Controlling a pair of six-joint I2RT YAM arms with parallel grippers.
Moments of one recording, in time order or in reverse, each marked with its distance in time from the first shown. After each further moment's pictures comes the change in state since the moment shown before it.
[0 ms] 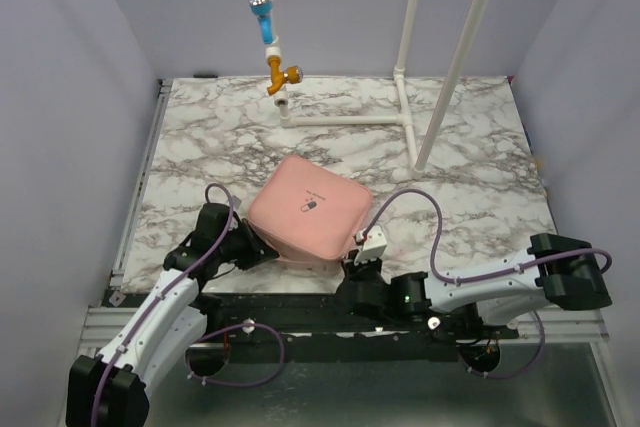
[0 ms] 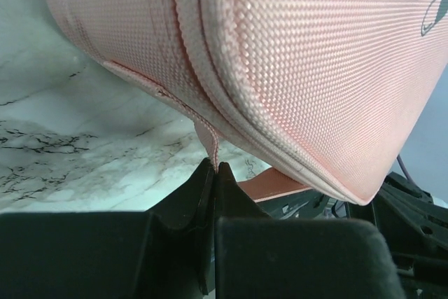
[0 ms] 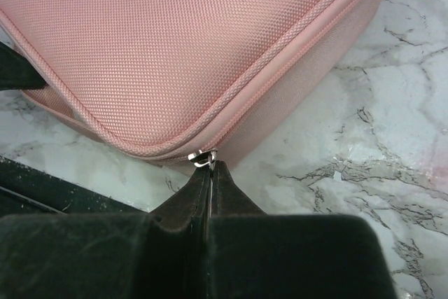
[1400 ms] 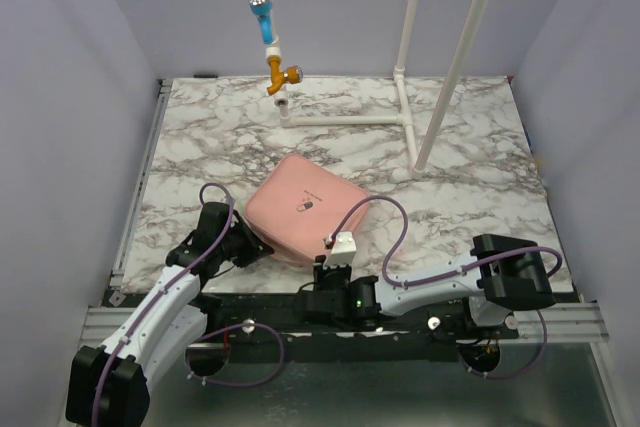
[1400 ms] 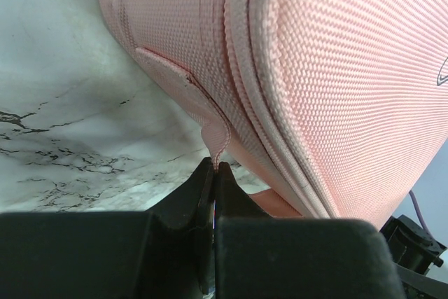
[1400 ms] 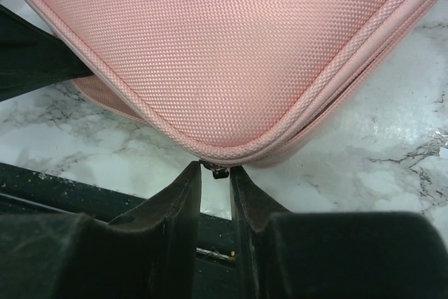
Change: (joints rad) left arm -0.004 0.045 -0.006 0.032 -0.097 -0.035; right arm 0.032 0.308 0.296 -0.175 -0.003 0.266
